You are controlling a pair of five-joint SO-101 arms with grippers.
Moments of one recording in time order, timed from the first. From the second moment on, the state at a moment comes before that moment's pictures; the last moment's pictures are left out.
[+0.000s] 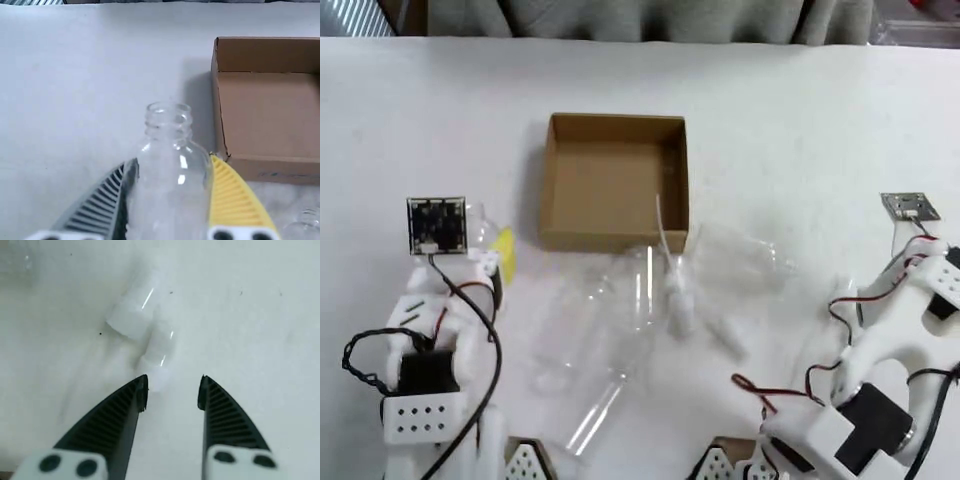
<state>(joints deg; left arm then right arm) -10.7 -75.6 77.5 41.6 -0.5 38.8 -8.2 29.5 68.0 43.9</state>
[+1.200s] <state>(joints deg) -10.7 -75.6 77.9 41.6 -1.1 37.3 -8.2 43.6 53.8 39.2</state>
